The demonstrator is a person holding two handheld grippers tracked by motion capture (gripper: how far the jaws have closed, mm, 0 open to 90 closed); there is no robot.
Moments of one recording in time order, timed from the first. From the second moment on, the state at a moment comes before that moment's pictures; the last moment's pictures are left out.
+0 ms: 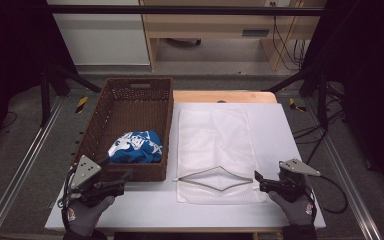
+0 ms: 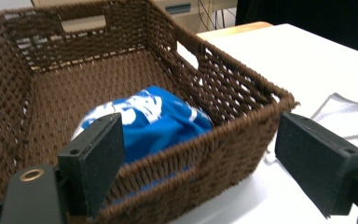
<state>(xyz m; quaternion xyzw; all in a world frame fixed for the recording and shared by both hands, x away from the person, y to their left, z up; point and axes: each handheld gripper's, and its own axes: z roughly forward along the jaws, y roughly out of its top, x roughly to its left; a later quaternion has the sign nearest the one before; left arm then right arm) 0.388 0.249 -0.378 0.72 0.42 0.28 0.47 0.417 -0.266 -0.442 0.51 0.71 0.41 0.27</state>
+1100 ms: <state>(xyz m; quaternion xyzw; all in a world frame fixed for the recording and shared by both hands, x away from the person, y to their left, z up) 0.494 0.252 -0.335 0.75 0.44 0.29 0.40 0.419 -0.267 -0.445 0.51 0.71 0.40 0.27</state>
